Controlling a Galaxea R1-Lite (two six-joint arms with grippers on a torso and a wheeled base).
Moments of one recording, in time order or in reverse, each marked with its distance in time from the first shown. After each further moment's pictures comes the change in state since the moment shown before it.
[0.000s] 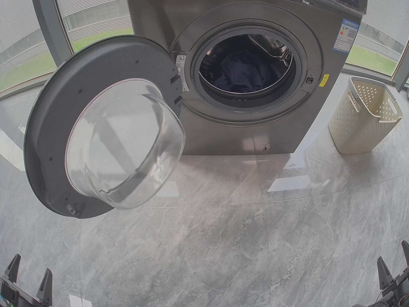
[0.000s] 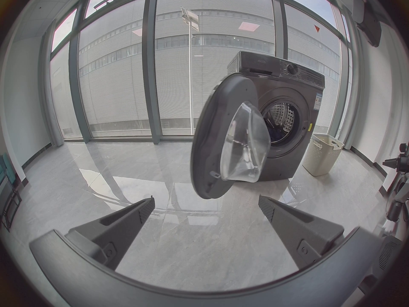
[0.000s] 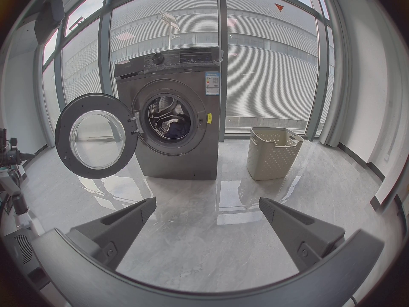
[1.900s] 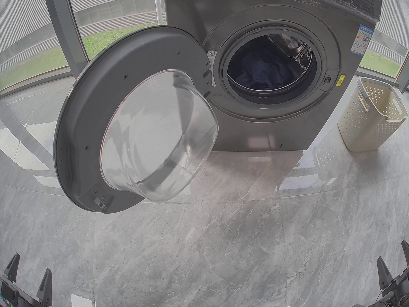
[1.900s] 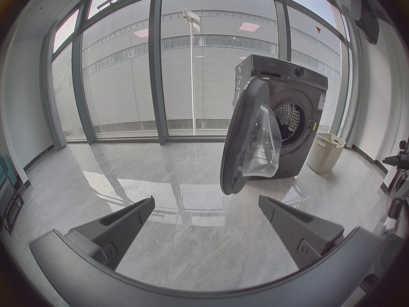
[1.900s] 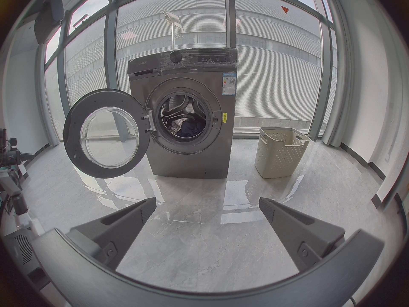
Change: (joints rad) left arm 0.003 0.002 0.000 -0.005 -0.004 0.018; right arm -0.001 0.001 0.000 0.000 0.000 0.000
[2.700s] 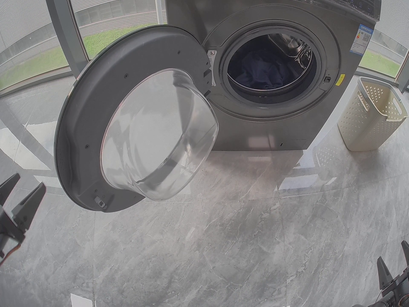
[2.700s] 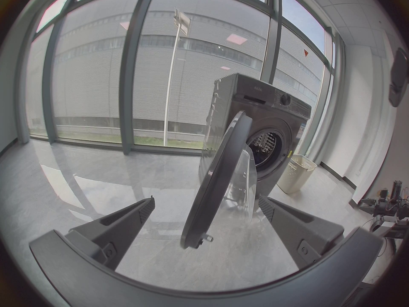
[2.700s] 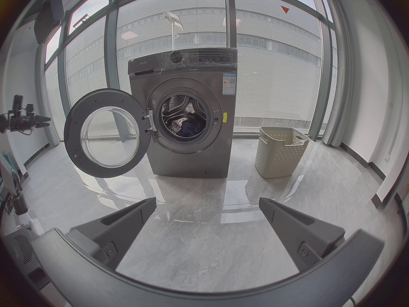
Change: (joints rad) left arm -0.065 0.684 -0.294 -0.454 -0.186 -0.078; right arm 0.001 0.001 0.000 0.000 0.000 0.000
